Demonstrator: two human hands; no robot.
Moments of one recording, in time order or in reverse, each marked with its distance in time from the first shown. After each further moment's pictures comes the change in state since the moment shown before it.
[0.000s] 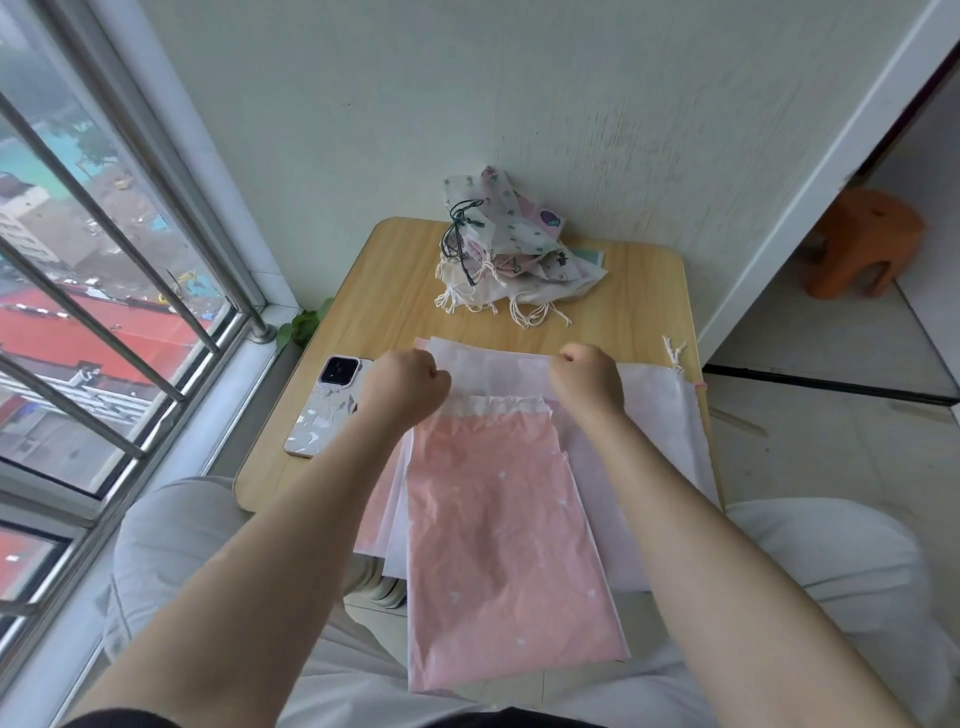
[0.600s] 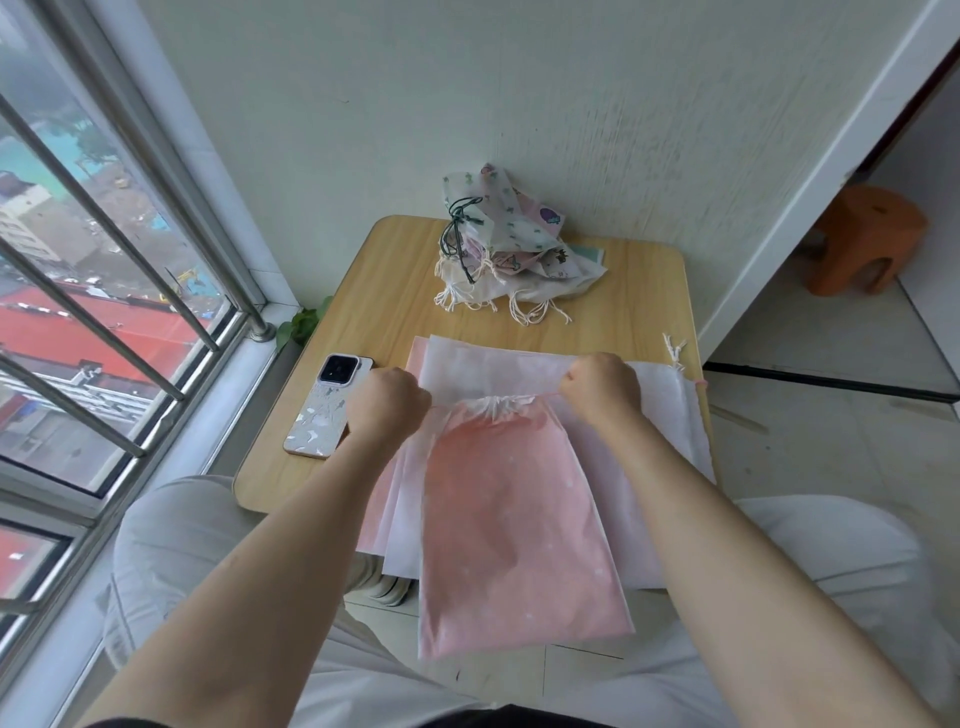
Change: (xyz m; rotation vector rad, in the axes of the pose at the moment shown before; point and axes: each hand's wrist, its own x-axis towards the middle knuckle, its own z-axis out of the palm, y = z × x) left_hand -0.008 -0.011 0.013 0.143 -0.081 -0.177; right_hand 0.010 0.021 -0.005 -0.593 -0.025 -0.212
